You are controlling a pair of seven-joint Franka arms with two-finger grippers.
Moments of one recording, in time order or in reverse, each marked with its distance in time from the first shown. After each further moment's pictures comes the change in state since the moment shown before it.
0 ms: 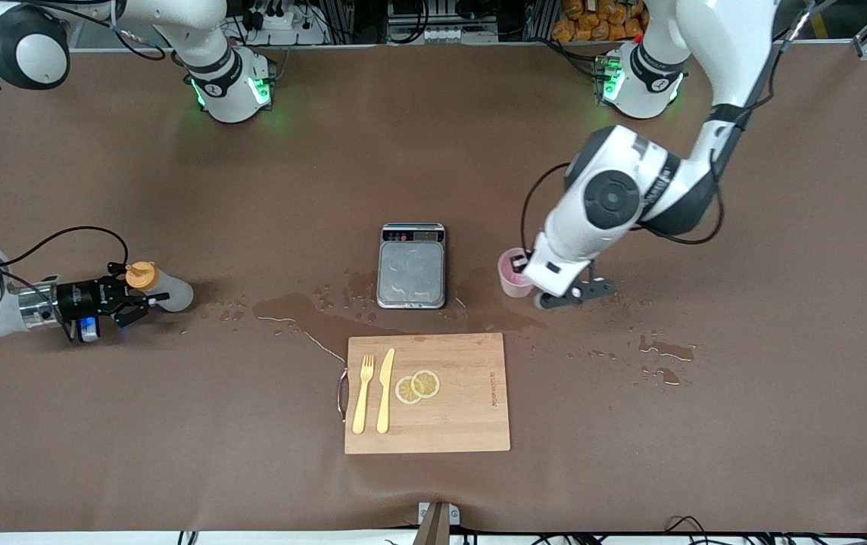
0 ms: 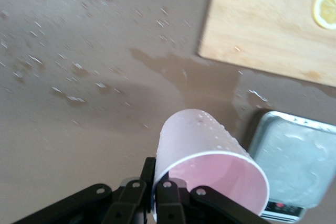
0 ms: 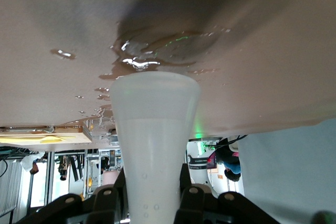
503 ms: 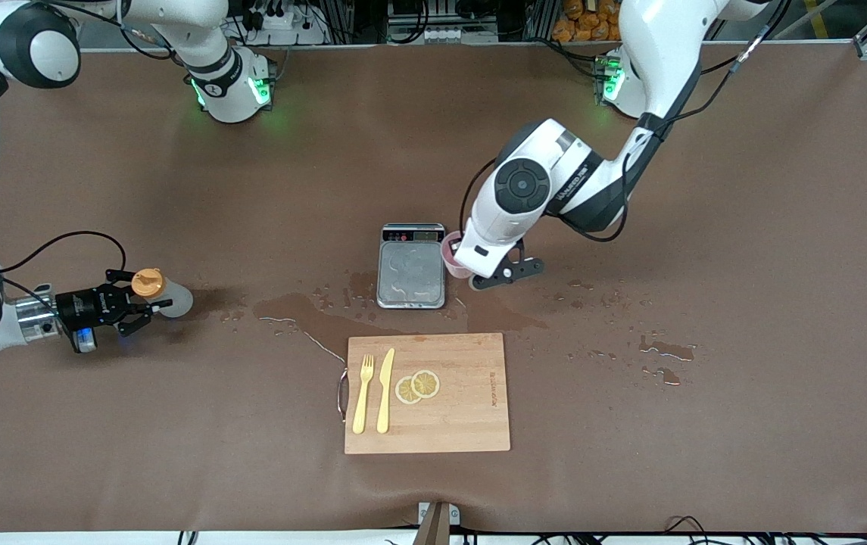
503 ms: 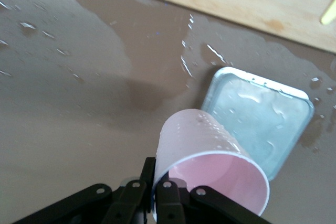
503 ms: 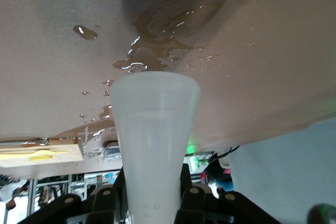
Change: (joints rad) left arm -0.144 0.113 -0.001 0.105 -0.043 0.000 -0.161; right arm 0.070 -0.026 0.000 0.071 -0.081 -0.002 0.097
